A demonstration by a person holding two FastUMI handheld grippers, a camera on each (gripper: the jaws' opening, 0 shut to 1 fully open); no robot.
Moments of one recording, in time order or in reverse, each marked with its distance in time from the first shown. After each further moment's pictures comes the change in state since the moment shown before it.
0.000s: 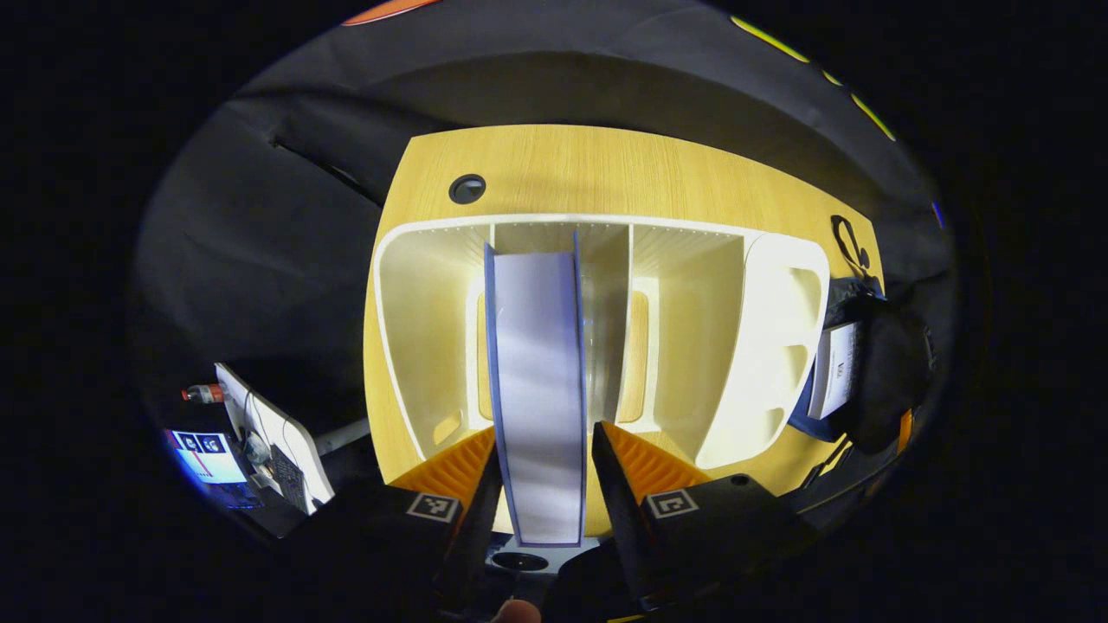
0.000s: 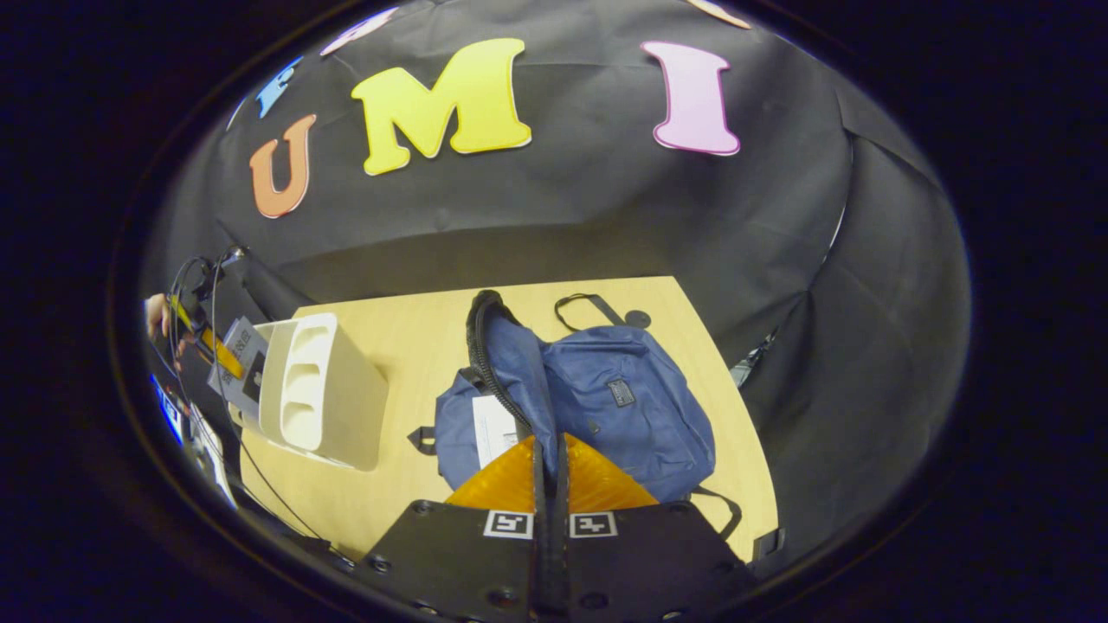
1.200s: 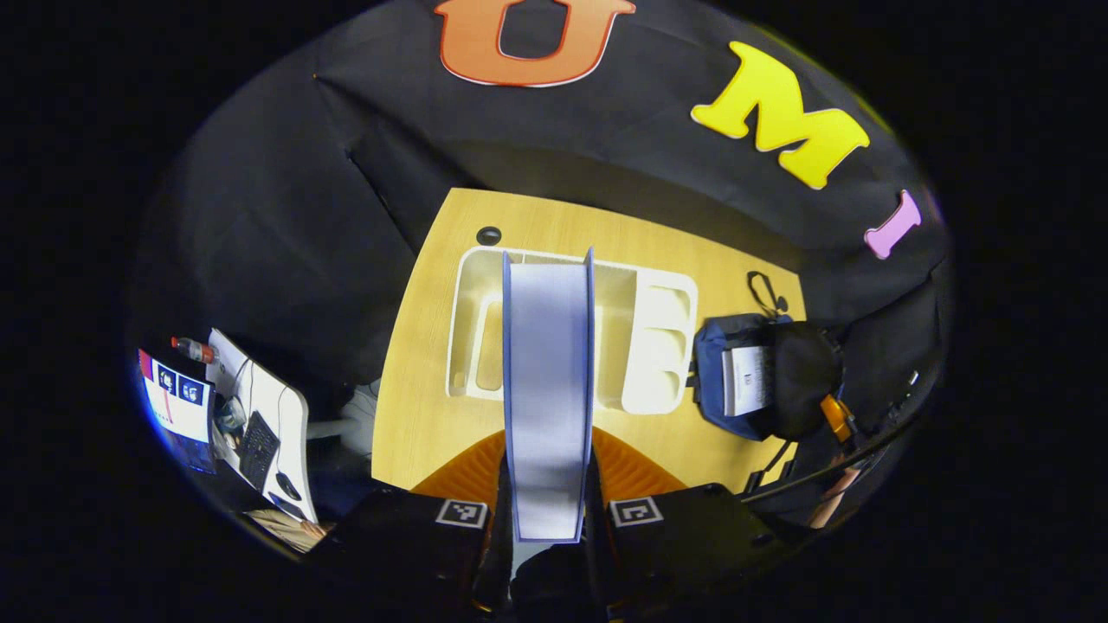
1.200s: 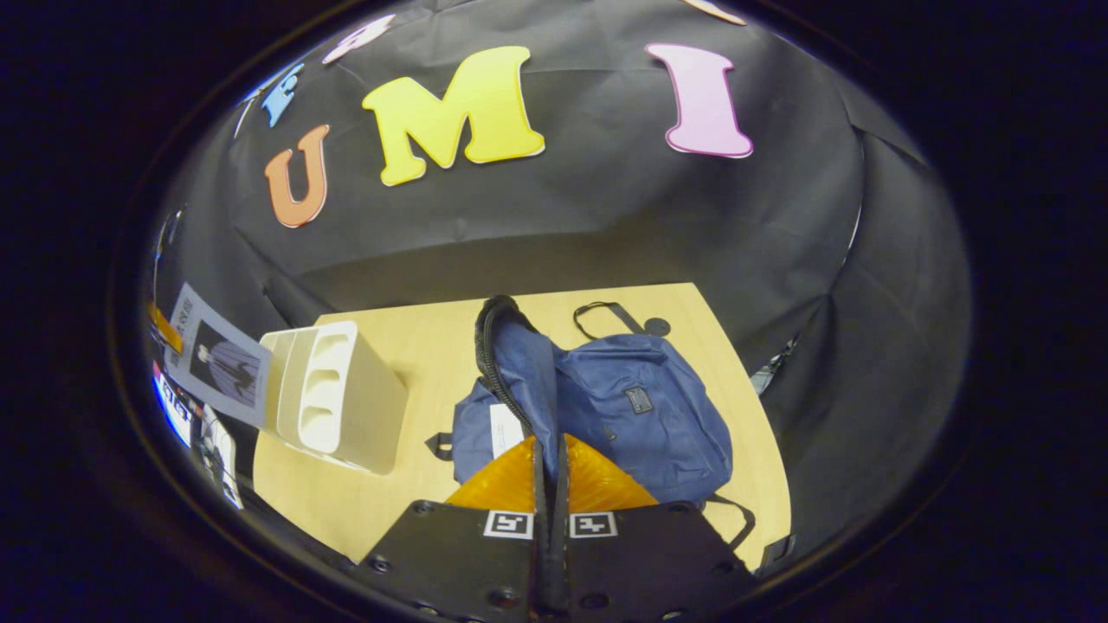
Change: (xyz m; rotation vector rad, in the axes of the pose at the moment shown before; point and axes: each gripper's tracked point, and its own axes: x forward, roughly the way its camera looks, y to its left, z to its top) left arm -0.184 0.000 -0.078 -0.134 -0.285 -0.174; right arm 0.000 0.003 0.003 0.004 -0.031 0.081
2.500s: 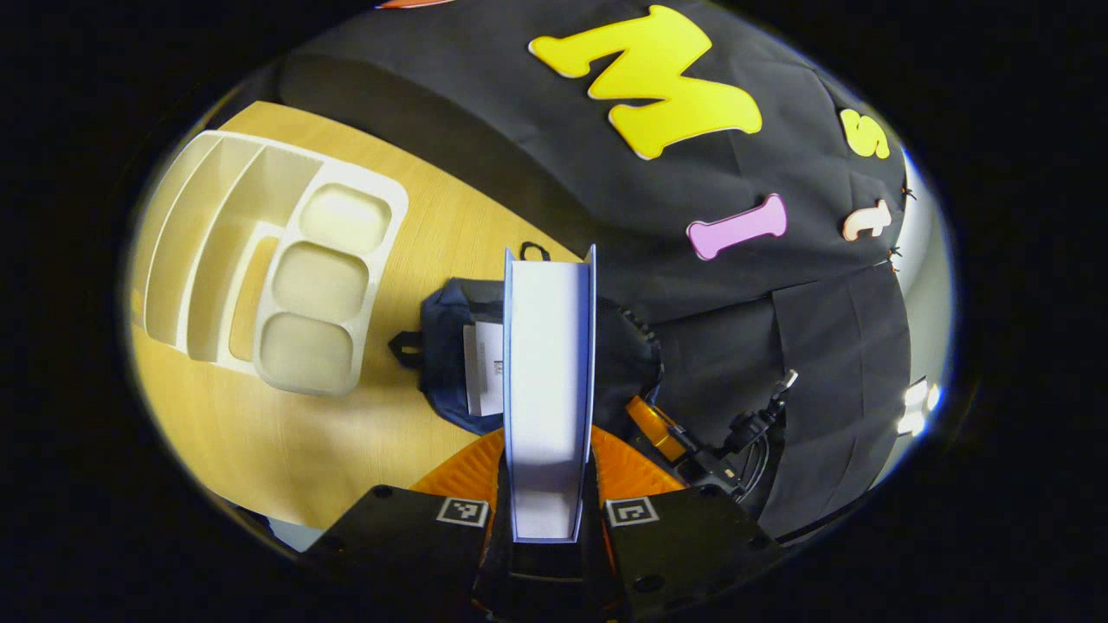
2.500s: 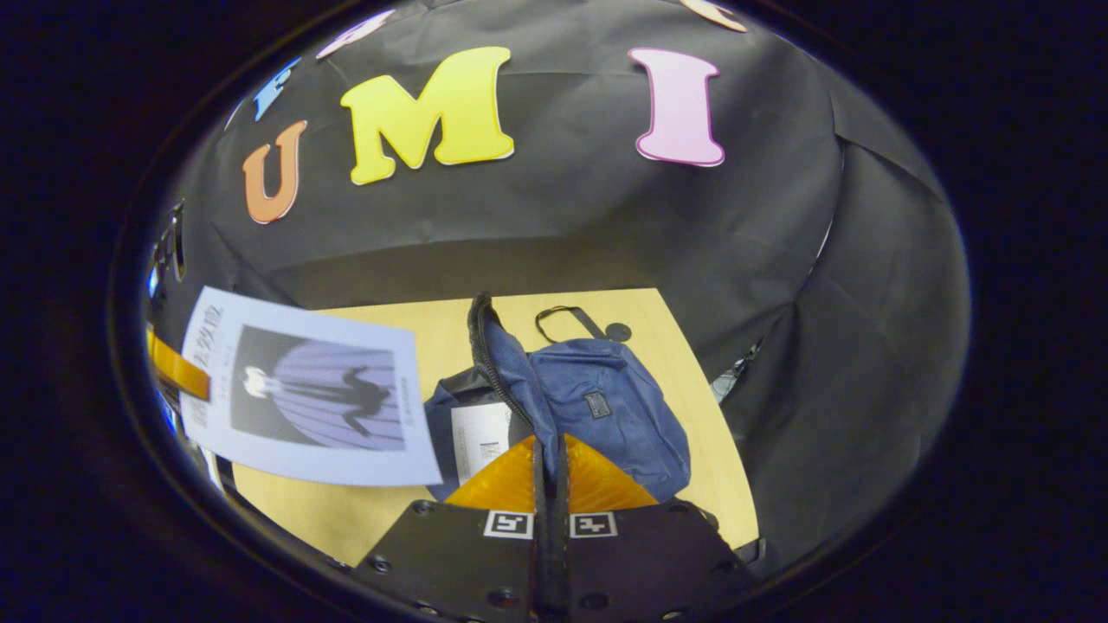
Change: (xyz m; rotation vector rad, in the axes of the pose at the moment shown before) left arm 0.099 -0.281 -0.072 -0.143 0.086 -0.745; right arm -0.006 -0.030 0.013 -0.016 0.006 -0.126
